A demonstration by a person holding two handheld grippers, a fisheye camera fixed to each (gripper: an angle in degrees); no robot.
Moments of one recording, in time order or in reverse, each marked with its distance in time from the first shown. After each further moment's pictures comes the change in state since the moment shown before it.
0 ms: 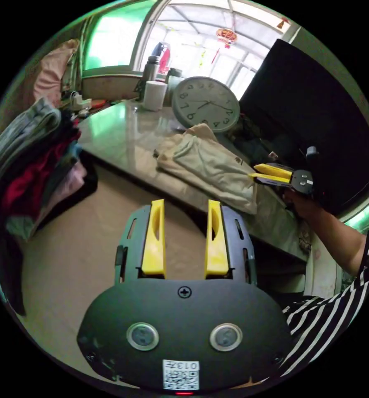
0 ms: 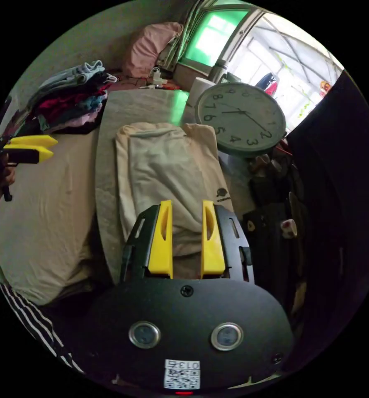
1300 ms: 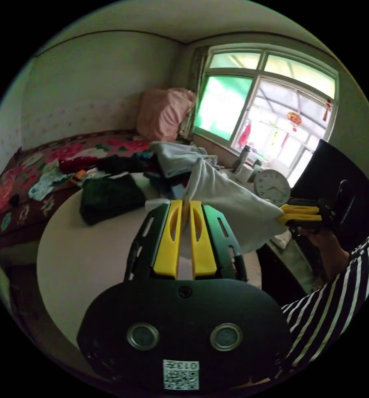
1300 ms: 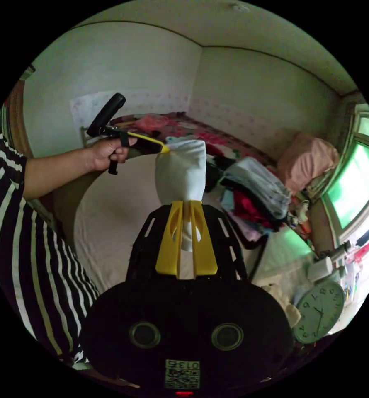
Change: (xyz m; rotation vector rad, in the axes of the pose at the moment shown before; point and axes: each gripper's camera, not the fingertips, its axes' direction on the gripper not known) left arm -0.060 0.301 -0.427 0.460 -0.399 -0.476; right arm -0.286 -0.067 -0.311 0.486 -0.609 -0.849
